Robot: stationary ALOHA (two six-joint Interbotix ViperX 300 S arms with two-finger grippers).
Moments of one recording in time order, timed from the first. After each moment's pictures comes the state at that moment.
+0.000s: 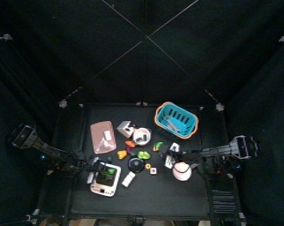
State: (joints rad) left arm -0.41 -0.48 1.32 -0.46 -0.31 0.22; right arm 0.02 -0.20 0.89 -0.62 0.40 0.90
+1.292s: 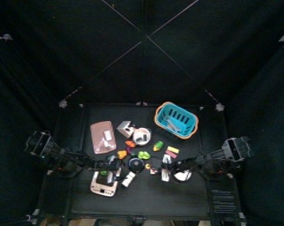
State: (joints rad) left arm -0.26 -0.15 1.01 -0.41 -0.41 0.22; right arm 0.19 -0.06 0.80 -0.64 0.26 0.90
